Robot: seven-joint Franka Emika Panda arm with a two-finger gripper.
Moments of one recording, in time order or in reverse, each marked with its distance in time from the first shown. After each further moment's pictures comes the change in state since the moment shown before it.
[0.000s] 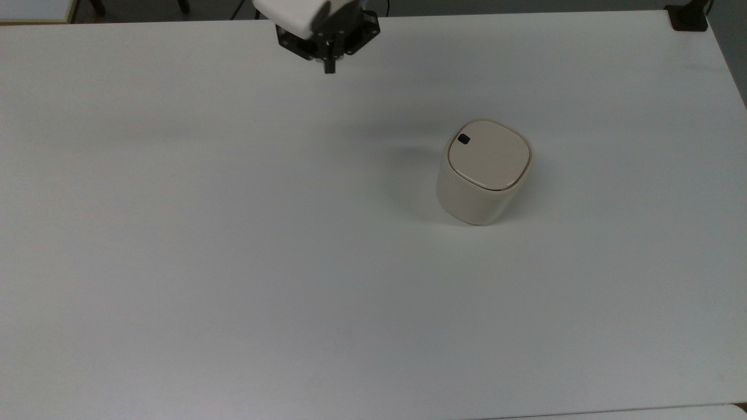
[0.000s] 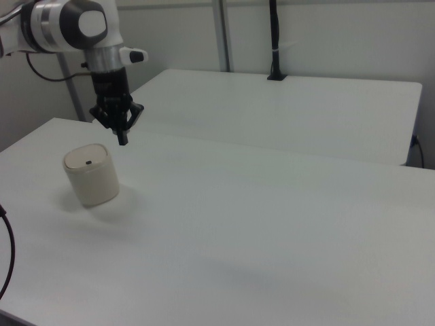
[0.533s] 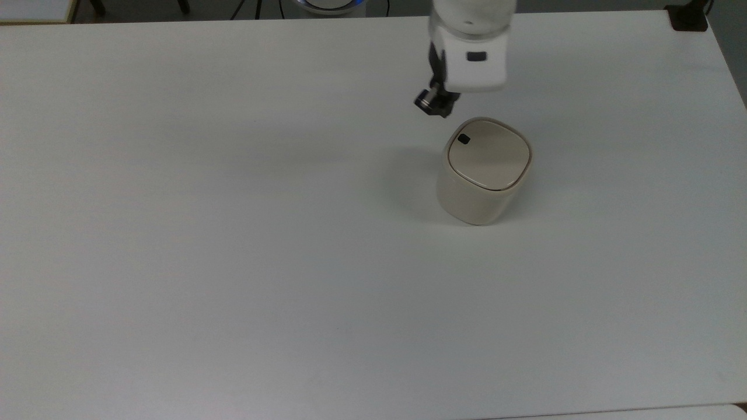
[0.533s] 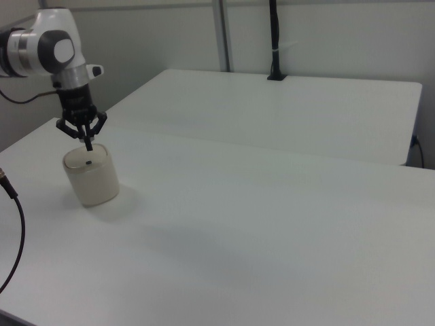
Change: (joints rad) arm 0.223 0.131 0.001 0.015 0.061 0.182 -0.344
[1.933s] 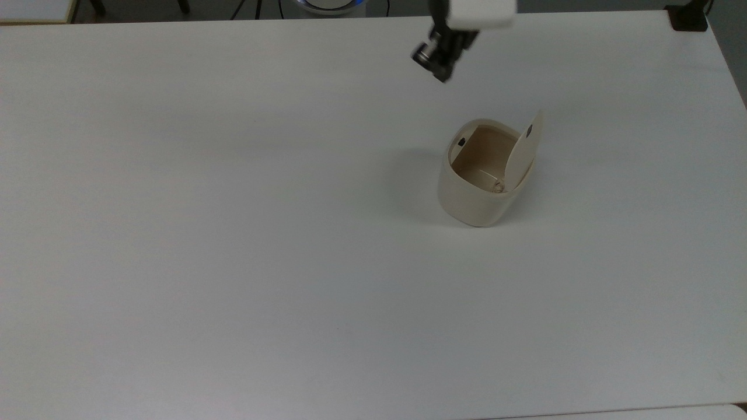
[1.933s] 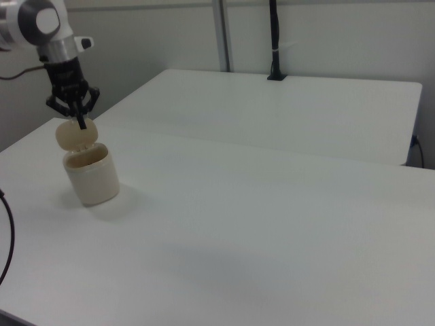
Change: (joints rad) arm -0.007 -0.107 -0.016 0.039 -0.021 -0.097 -0.006
